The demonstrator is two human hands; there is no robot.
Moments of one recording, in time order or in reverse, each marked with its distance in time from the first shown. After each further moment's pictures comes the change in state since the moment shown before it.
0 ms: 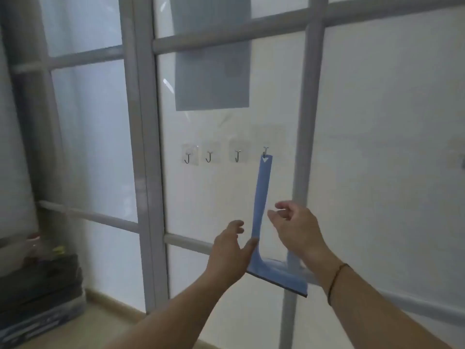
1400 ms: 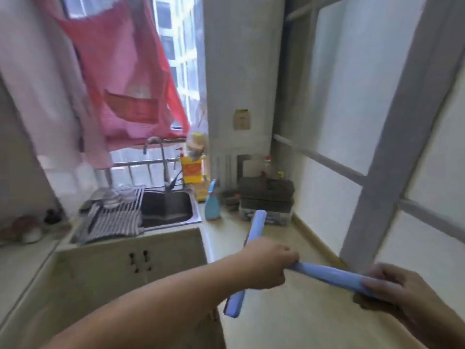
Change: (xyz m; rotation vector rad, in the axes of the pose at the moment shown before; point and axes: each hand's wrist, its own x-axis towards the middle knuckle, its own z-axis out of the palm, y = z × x) left_hand -0.196 -0.165 -0.241 0.954 -0.382 -0.090; right_hand -0.137 -0.011 0.197 0.478 -1.033 0.265
